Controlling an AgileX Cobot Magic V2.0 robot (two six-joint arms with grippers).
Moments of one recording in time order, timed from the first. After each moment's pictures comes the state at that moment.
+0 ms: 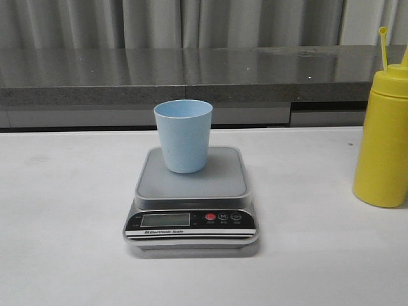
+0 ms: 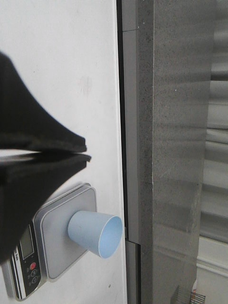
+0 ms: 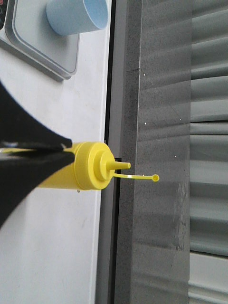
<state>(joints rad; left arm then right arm) -0.24 0.17 -0.32 -0.04 0.39 -0.11 0.16 0.32 -0.21 -0.02 0.03 0.09</state>
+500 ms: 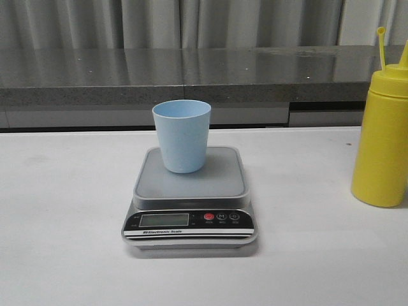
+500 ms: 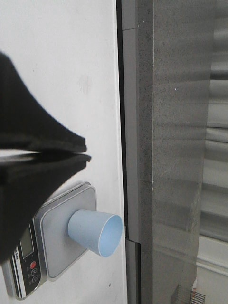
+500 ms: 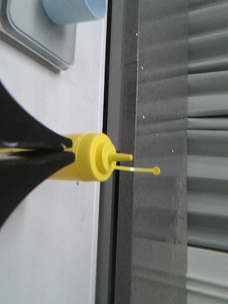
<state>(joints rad) -0.24 0.17 -0.32 -0.04 0.39 -0.11 0.12 0.31 -0.17 -0.03 -0.04 0.09</state>
